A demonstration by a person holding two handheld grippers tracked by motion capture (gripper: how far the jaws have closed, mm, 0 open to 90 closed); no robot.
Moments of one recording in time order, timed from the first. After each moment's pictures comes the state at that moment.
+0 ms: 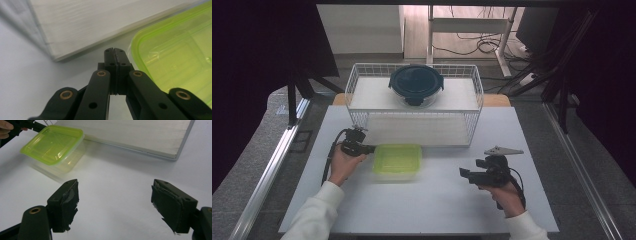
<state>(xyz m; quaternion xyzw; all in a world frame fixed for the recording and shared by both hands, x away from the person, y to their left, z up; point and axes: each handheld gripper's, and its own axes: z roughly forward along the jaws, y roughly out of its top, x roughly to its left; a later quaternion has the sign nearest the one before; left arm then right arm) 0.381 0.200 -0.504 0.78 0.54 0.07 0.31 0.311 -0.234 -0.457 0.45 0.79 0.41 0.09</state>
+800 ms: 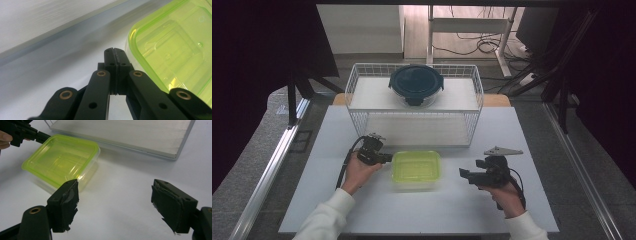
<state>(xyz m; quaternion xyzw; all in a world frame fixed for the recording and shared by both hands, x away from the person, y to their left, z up) 0.363 0.152 -0.506 0.81 0.48 0.04 0.32 0.309 -0.233 -0.456 0.45 0.79 0.41 0.10</state>
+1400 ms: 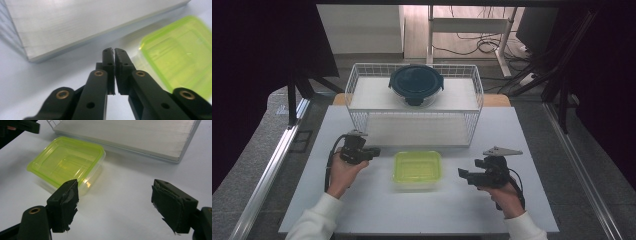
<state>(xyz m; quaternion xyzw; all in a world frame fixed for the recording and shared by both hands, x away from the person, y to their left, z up) 0.331 0.193 -0.476 0.76 0.52 0.09 0.39 0.307 -0.230 -0.453 0.44 0.79 0.41 0.10</state>
